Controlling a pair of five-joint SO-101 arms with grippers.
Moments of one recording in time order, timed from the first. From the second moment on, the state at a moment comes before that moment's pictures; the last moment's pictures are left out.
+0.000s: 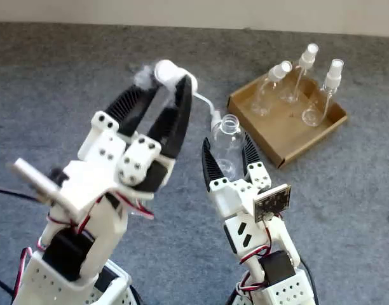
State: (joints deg) left arm 28.2 -72.7 46.0 8.5 12.6; right arm -26.7 -104.3 95.6 8.9 3.1
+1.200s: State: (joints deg) left arm 36.0 -78.6 49.1 8.3 12.6; right arm -27.3 -104.3 95.6 10.2 6.5
